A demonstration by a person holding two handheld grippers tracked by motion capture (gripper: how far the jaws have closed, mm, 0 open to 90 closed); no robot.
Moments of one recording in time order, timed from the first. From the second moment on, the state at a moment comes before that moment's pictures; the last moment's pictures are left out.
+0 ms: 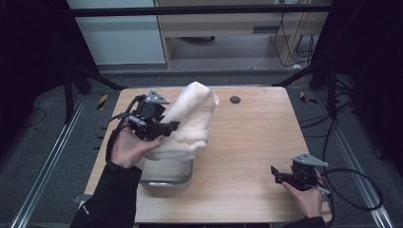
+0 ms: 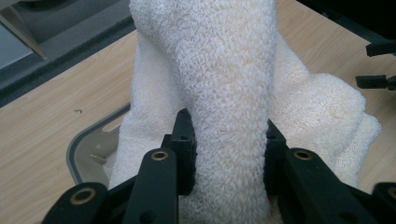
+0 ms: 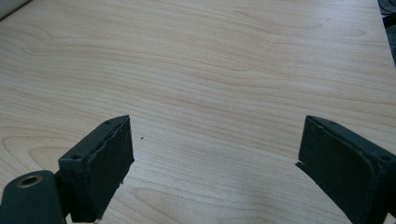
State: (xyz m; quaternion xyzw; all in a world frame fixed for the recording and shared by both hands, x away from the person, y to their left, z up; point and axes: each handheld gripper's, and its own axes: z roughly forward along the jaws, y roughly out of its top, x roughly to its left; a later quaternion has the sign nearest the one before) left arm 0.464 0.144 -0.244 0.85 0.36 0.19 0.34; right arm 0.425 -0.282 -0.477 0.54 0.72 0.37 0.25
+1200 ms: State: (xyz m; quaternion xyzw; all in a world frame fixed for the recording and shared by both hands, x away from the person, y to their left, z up) left arm 0.473 0.034 -0.259 0.87 0.30 0.16 0.35; right arm 0.422 -0.293 -0.482 0.54 0.71 0.36 0.26
